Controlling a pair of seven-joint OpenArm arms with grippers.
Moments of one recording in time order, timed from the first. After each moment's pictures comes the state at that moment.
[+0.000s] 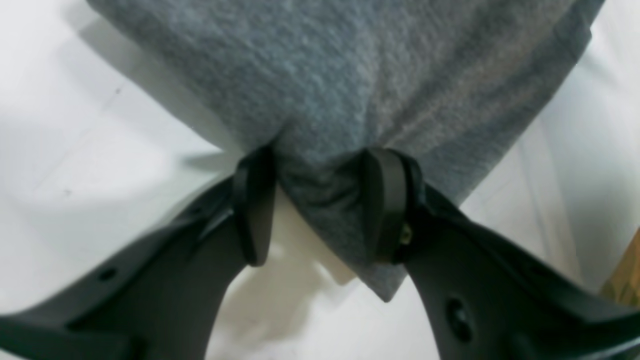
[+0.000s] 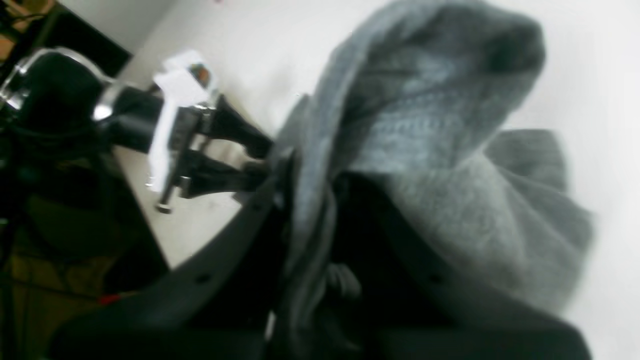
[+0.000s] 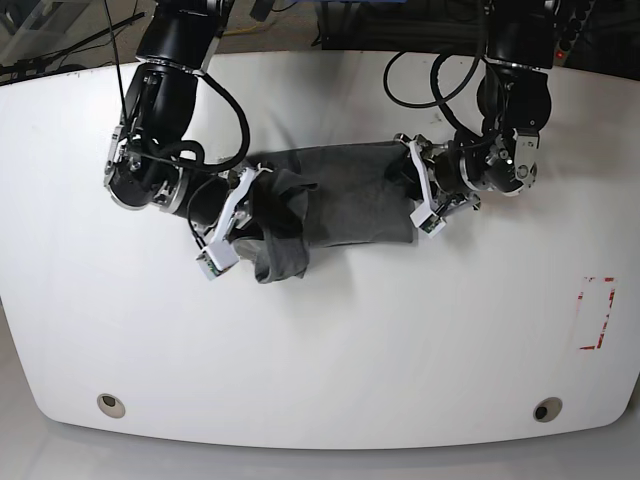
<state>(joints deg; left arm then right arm) -0.6 -12.4 3.9 86.6 -26.1 -36.7 57.6 3.9 -0.1 16.0 102.5 56.5 40.7 -81.0</state>
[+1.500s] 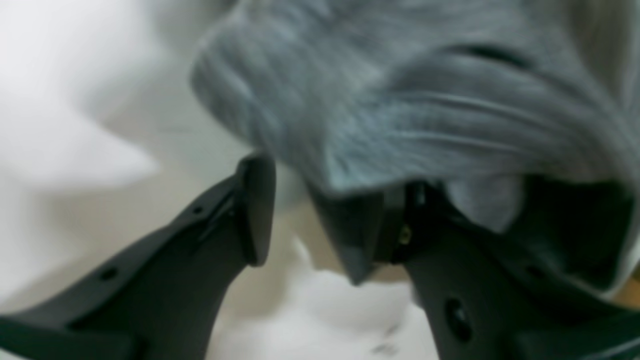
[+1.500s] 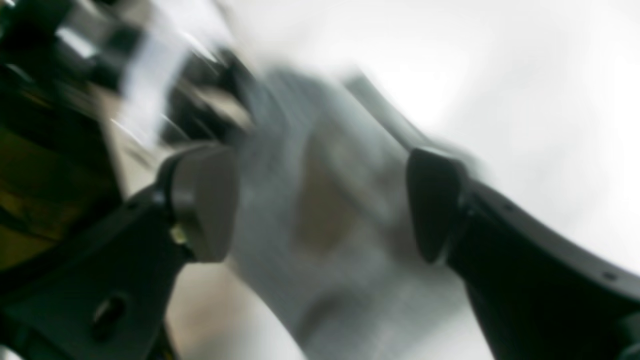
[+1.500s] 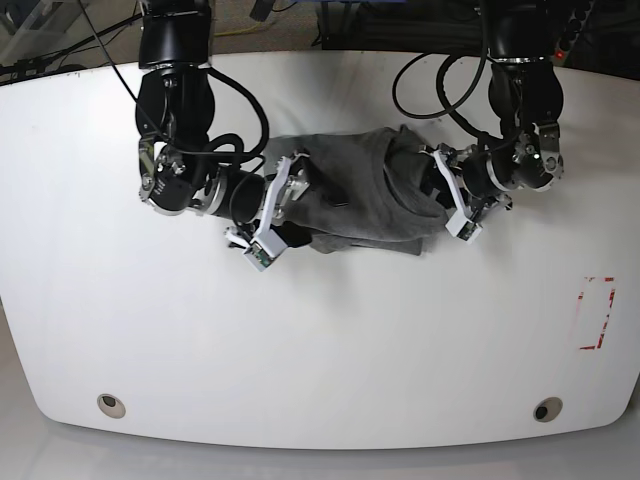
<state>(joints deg) 0.4 -8.4 -10.7 92.2 -25.1 -42.3 61.6 3.5 6.7 -0.7 100.1 44.0 40.7 -66.5</state>
